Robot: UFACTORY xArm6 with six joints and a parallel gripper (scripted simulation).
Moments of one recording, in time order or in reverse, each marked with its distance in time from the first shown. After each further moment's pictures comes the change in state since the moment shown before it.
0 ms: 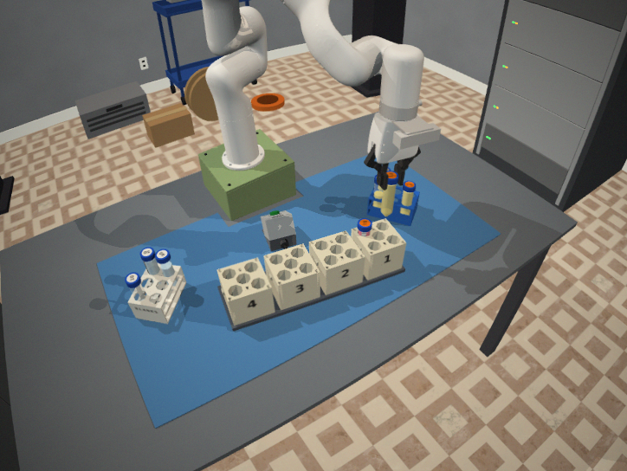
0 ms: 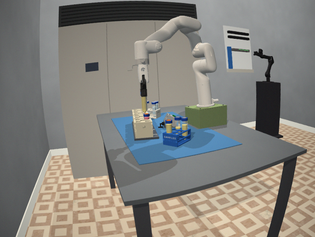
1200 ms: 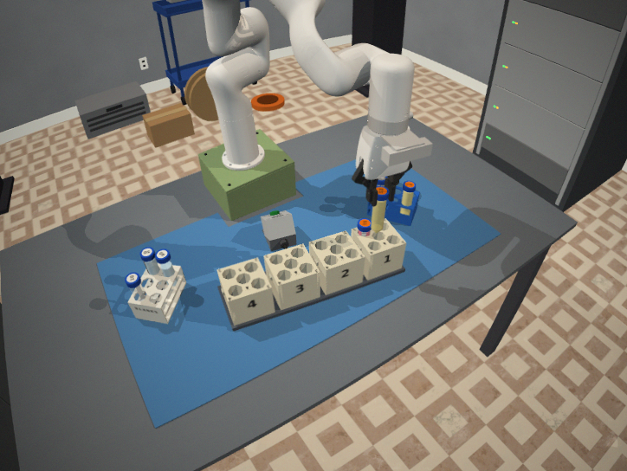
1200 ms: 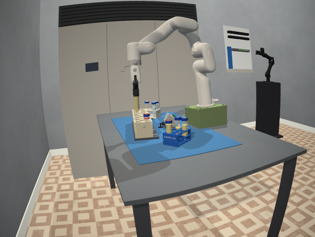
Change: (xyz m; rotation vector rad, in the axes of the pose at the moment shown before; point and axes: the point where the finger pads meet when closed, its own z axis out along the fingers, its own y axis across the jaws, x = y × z) arm 0.039 0.048 0.001 0.002 0.000 -0.001
